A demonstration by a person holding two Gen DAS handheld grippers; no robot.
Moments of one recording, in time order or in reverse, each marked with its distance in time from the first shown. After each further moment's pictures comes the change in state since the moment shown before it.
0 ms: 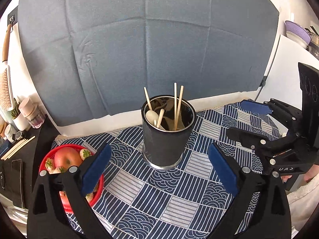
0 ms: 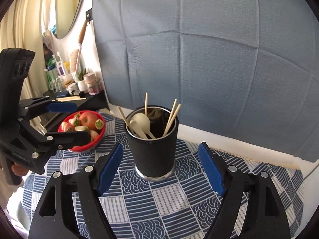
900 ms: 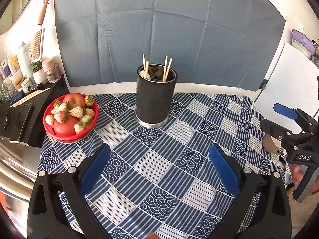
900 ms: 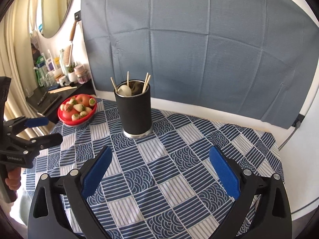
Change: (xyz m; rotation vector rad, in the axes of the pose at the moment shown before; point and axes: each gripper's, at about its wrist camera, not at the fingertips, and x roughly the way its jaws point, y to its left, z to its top) left arm -0.072 -0.065 -0.086 -0.168 0.040 0.065; right arm -0.119 -0.014 -0.072 0.084 0.063 -0.131
